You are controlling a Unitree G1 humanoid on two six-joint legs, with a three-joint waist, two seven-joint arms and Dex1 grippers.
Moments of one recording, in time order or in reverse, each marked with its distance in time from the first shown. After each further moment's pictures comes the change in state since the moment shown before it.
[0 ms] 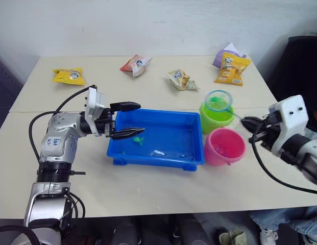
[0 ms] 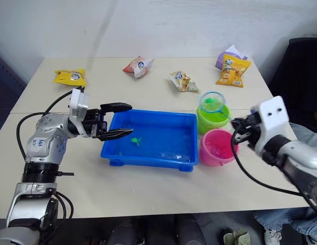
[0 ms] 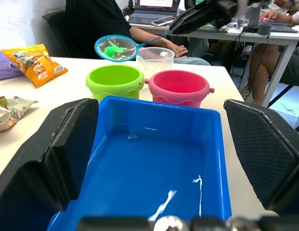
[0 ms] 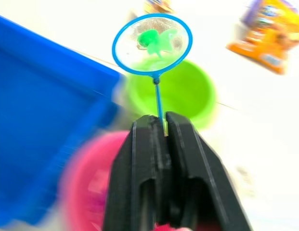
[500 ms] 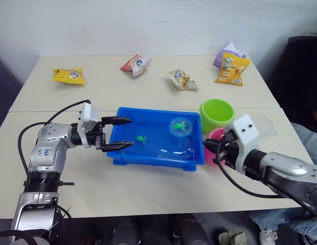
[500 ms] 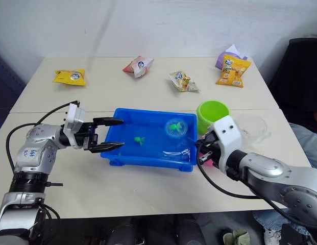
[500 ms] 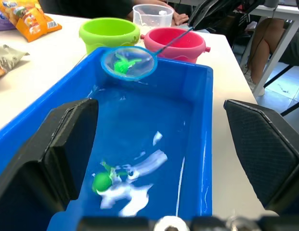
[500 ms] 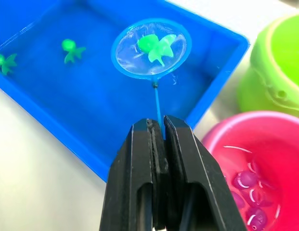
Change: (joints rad) left arm 0.090 0.082 -0.001 0.013 0.026 -0.043 -0.052; right arm -0.098 0.125 0.196 -0.212 0.468 0.136 -0.336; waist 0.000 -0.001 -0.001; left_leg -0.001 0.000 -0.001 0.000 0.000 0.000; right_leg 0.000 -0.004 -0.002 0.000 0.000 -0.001
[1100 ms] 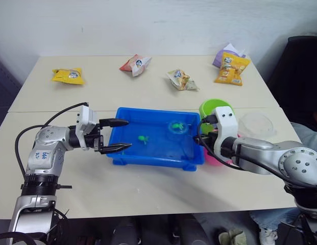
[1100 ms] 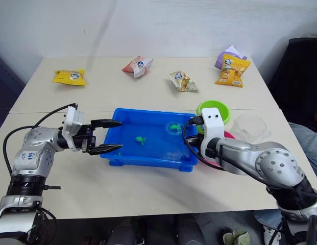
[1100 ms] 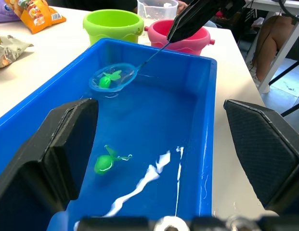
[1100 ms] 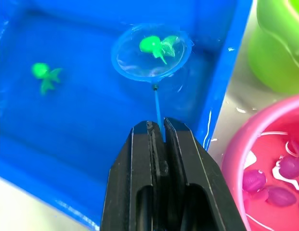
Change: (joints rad) left arm 0.055 0.023 0.007 -0.008 0.005 -0.013 0.010; right arm -0.359 0.119 0.315 0.258 0.406 0.084 -0.505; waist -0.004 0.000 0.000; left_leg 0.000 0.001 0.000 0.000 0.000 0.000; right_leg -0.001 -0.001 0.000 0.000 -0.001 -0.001
